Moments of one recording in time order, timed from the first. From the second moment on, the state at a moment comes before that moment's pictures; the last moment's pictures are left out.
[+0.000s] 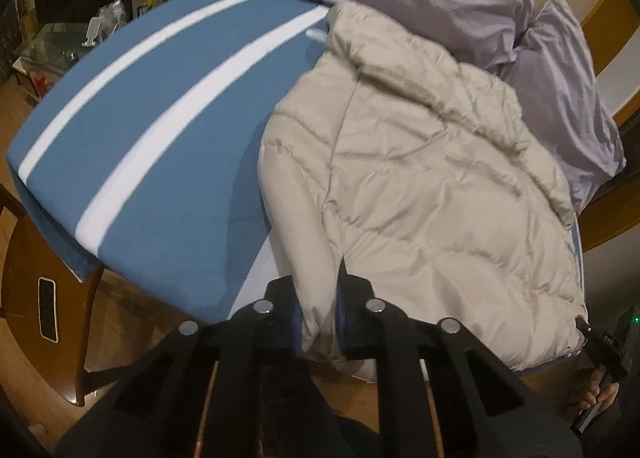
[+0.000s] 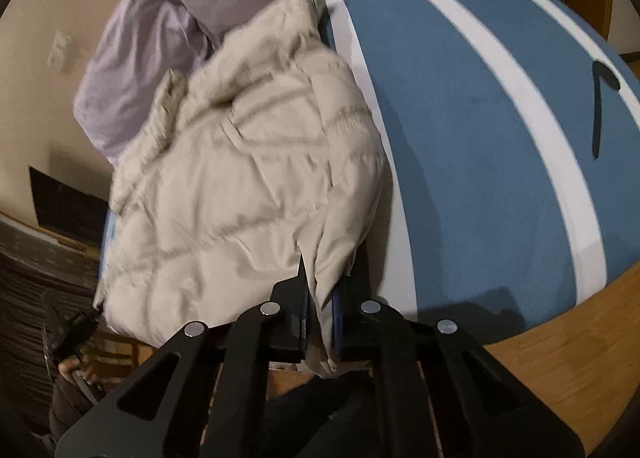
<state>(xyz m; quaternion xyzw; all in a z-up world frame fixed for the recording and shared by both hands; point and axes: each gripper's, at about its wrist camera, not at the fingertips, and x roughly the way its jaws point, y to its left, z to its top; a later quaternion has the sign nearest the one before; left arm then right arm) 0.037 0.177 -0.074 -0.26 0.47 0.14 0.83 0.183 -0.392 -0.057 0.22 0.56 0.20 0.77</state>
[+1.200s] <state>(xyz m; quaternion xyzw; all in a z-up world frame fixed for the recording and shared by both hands) 0.314 0.250 0.026 -0.21 0.41 0.14 0.88 0.436 -0.285 0.027 0.16 0.46 0.13 0.87</state>
